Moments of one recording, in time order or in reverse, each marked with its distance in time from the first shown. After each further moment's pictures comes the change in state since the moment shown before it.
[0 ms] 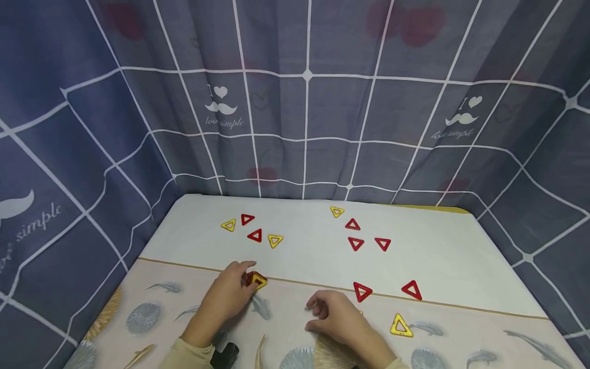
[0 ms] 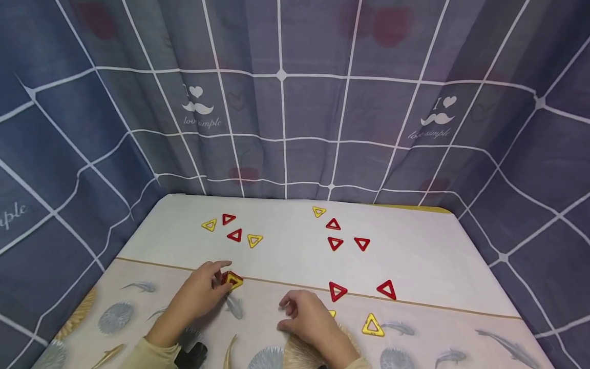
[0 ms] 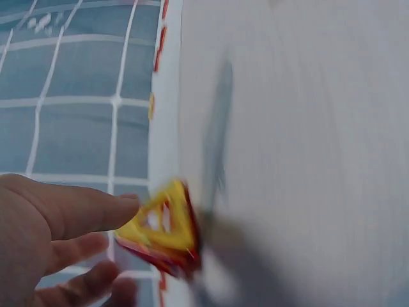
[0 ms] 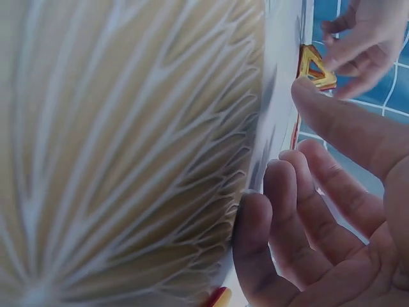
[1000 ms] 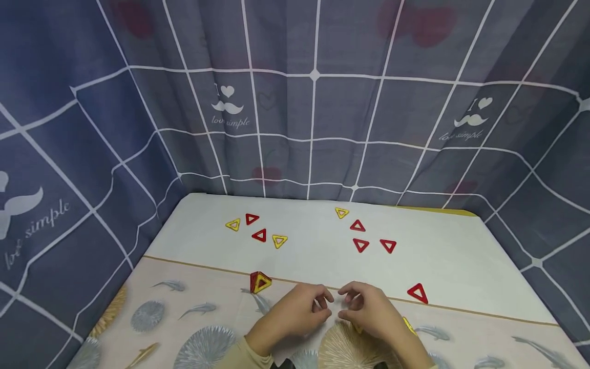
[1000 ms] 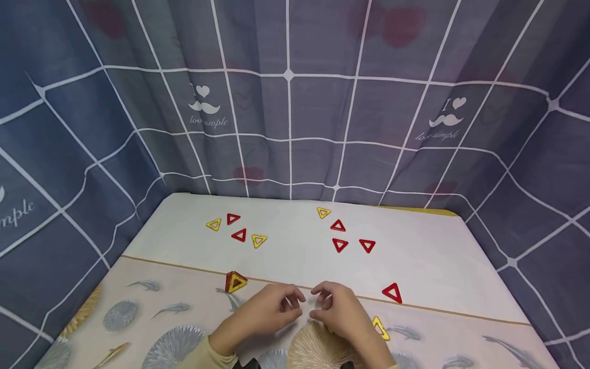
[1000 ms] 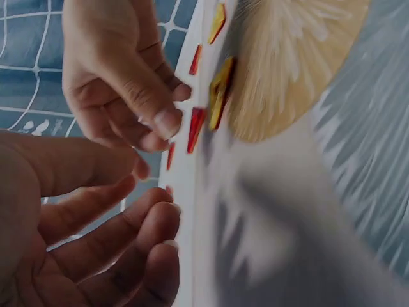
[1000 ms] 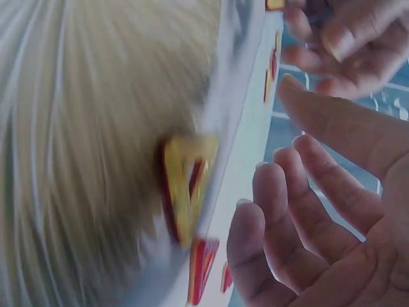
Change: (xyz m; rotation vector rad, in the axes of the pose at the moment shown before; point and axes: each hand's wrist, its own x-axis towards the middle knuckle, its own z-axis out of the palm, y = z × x) left_hand -0.002 0.095 0.054 -0.323 -0.385 0.328; right_hand -0.019 0.018 -0.045 -0.029 0.111 0.082
